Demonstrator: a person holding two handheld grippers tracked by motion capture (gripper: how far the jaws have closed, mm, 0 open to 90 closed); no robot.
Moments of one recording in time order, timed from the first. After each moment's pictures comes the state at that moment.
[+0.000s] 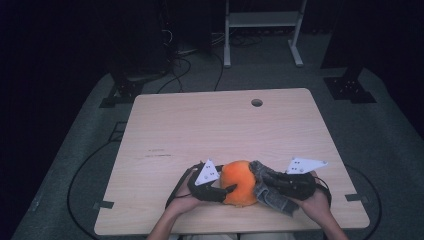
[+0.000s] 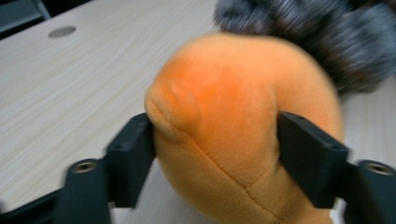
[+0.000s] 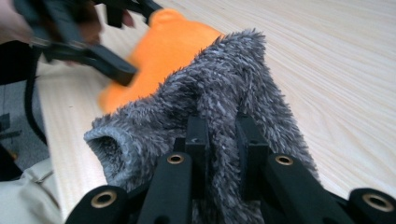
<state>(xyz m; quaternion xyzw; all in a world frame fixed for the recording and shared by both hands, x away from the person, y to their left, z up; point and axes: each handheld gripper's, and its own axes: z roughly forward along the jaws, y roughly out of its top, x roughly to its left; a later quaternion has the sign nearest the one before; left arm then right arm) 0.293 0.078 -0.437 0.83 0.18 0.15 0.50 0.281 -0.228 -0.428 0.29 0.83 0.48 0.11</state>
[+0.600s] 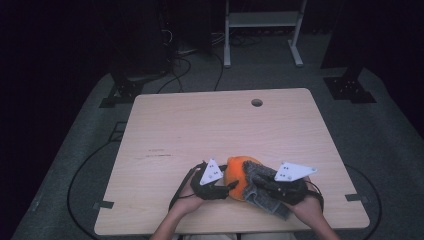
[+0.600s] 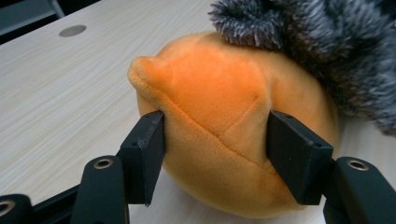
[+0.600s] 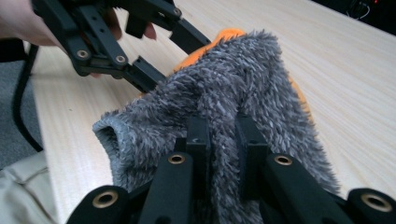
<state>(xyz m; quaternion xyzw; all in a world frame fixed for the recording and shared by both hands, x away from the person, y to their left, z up) 0.294 0.070 -0.442 0.84 0.21 0.17 0.48 0.267 -0.197 -0.417 0.25 0.83 0.47 0.15</state>
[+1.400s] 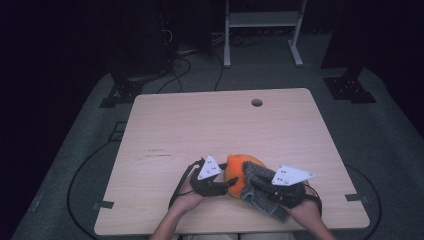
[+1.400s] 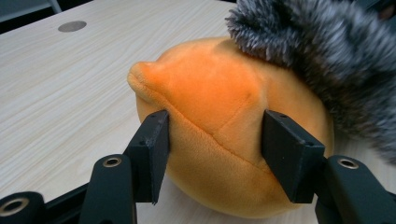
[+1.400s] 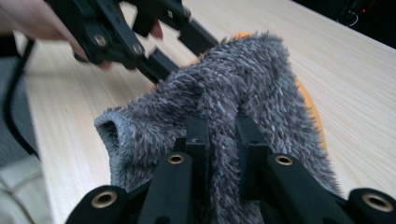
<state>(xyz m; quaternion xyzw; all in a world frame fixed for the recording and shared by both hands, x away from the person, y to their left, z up) 0.301 0.072 -0.440 0.83 0.22 0.15 0.49 0.259 -0.190 -0.419 0.24 0.84 0.46 0.18</state>
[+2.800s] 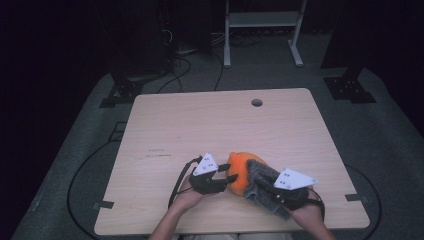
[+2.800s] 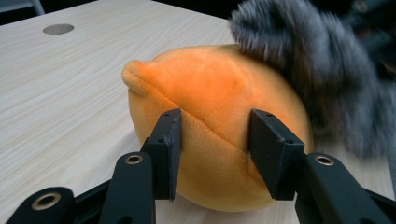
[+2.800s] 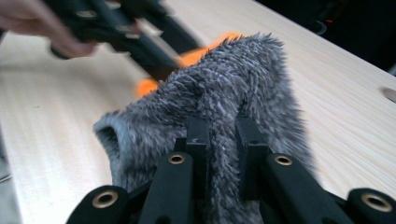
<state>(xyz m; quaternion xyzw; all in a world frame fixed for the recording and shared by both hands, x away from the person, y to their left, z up) 0.308 0.073 -0.439 0.82 0.23 0.11 0.52 0.249 -0.188 -0.421 0.24 0.83 0.45 0.23</state>
